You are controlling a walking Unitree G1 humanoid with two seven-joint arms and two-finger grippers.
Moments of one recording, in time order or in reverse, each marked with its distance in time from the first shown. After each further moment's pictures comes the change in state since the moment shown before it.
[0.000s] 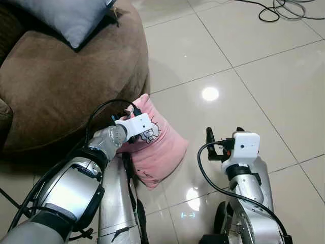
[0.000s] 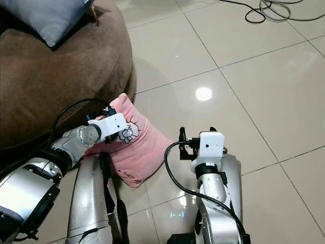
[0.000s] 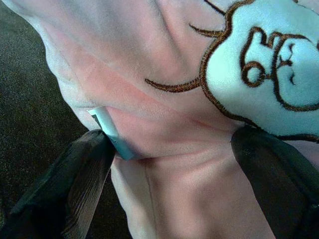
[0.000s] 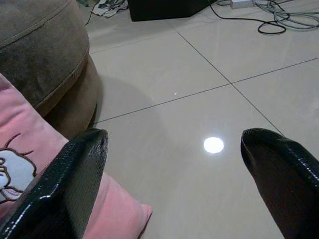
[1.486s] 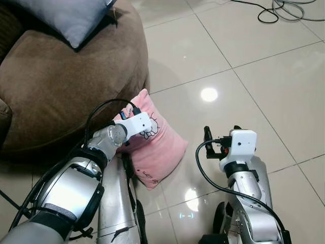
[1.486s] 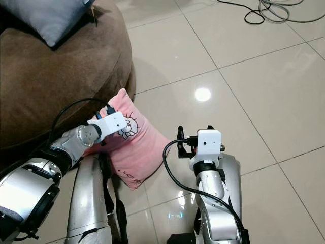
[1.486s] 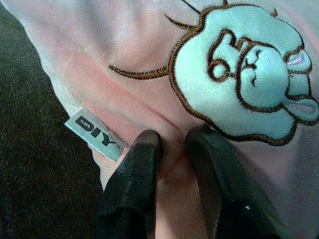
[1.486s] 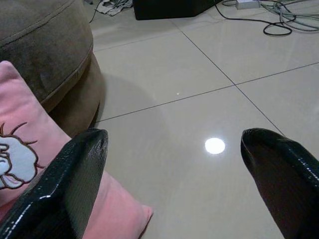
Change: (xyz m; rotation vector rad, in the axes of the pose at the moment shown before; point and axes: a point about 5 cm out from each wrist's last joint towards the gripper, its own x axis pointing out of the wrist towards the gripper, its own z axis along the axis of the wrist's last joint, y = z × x) left arm 0.000 0.002 0.000 -0.069 -0.016 0.001; right arm 0.006 0.002 -0.001 -0.009 0.006 0.021
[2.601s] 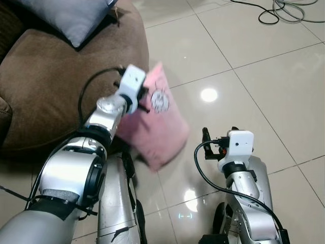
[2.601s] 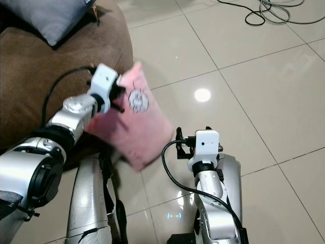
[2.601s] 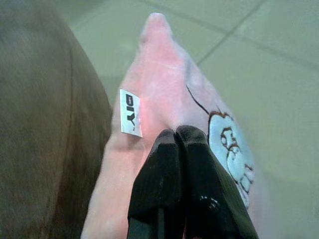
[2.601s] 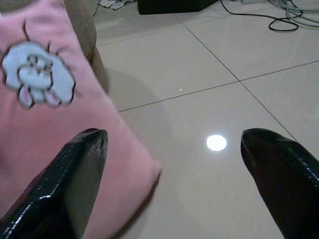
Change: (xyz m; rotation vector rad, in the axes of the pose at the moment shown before) left arm -0.013 0.069 0.059 -0.666 -0.396 0.059; right arm 0.002 0.002 -0.005 -0.001 0.020 0.010
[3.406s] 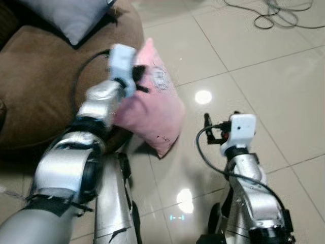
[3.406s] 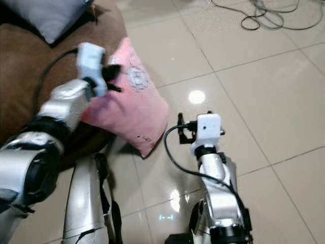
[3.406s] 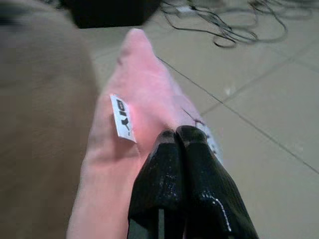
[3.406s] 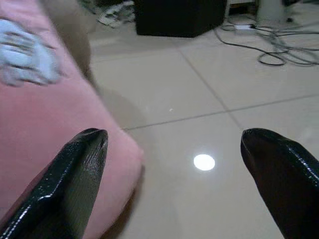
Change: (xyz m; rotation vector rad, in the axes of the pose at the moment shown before) left arm -0.011 0.029 0.020 -0.216 -0.145 0.066; right arm 0.026 -0.016 0.021 -0.060 -0.051 0.007
